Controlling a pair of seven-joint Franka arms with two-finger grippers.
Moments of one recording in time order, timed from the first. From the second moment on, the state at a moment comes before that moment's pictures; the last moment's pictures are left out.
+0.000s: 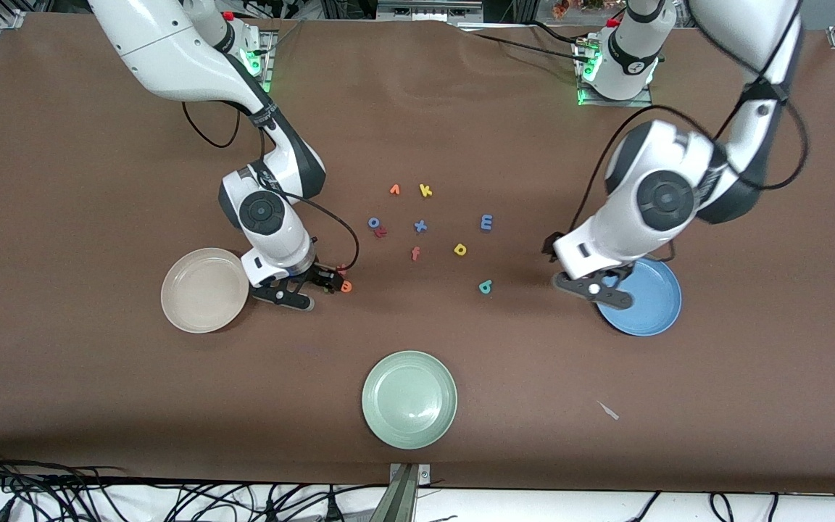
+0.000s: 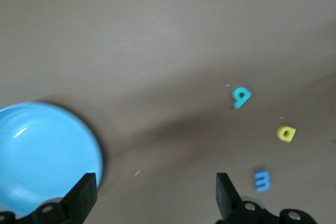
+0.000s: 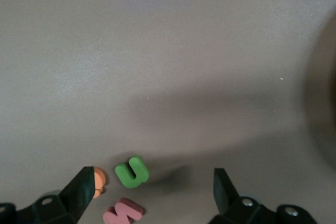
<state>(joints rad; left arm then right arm) -0.21 0.45 -0.19 -1.66 0.05 2.03 -0.05 0.33 0.64 0.15 -1.79 -0.20 2.49 0.85</state>
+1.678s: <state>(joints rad) -0.37 0.75 -0.19 -1.66 0.10 2.40 -0.06 0.34 0.69 0.13 -1.80 -0.23 2.58 0.83</state>
